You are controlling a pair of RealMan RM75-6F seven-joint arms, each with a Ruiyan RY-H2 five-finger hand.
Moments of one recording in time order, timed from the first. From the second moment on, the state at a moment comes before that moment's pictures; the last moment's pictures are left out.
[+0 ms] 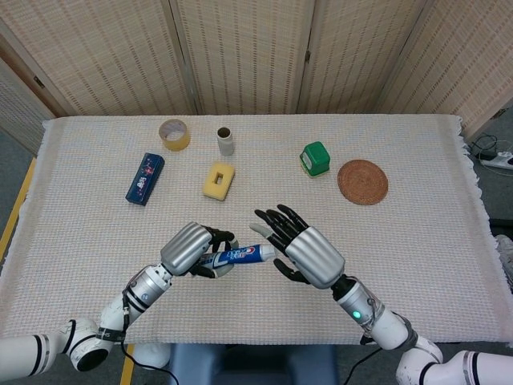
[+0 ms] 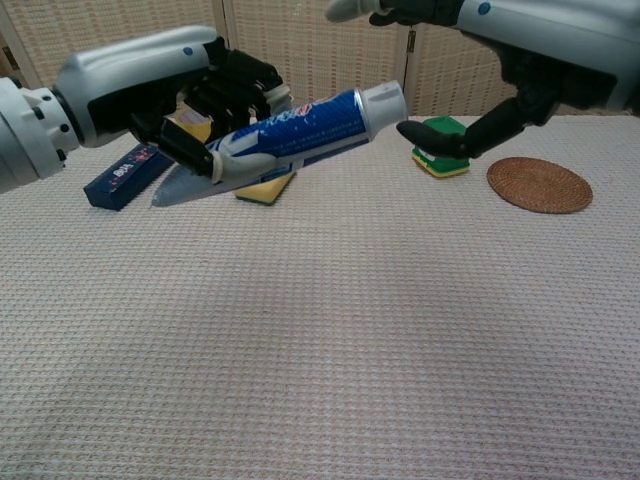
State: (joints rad) left arm -0.77 -1.39 -0.14 -1.71 1.52 1.09 -0.20; right arm 0.59 -1.32 0.19 -1.89 -1.61 1.12 -0.21
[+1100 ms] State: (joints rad) left arm -0.76 -1.41 -0.11 -1.68 1.58 1.12 -0.16; right arm 0.62 -1.31 0.19 -1.92 -1.58 1.16 -0.25
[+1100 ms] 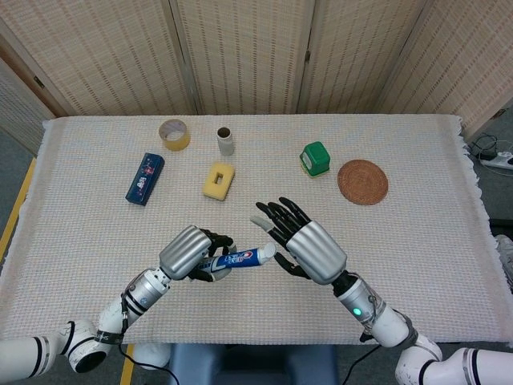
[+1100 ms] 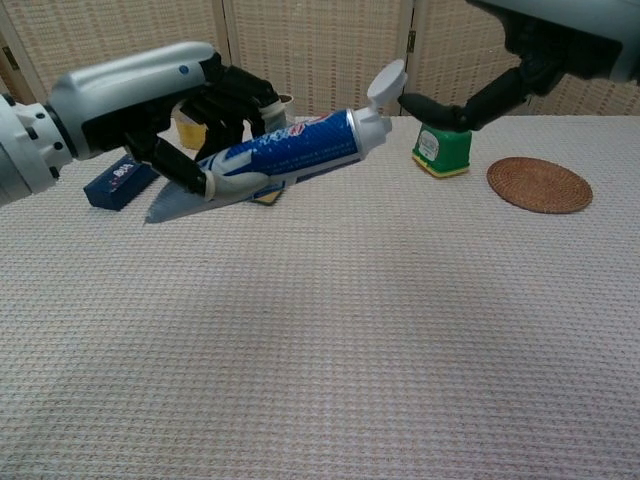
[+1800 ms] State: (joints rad) left arm -0.75 -1.43 -0.11 -1.66 1.58 1.13 -0.07; right arm 0.65 -1.32 0.19 -1.93 -1.55 1.14 -0.29
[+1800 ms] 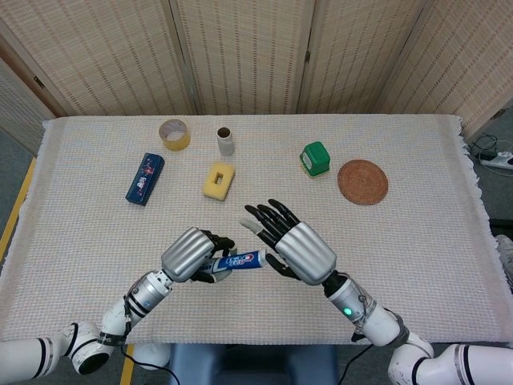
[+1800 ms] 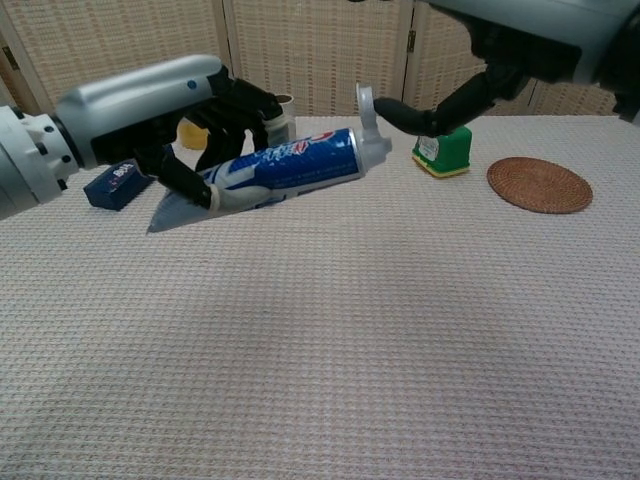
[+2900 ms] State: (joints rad) left arm -0.76 -1.71 -0.08 -1.20 1.45 0.98 0.18; right arm 0.39 -1.17 0.06 -1.75 -1.59 1.37 0.00
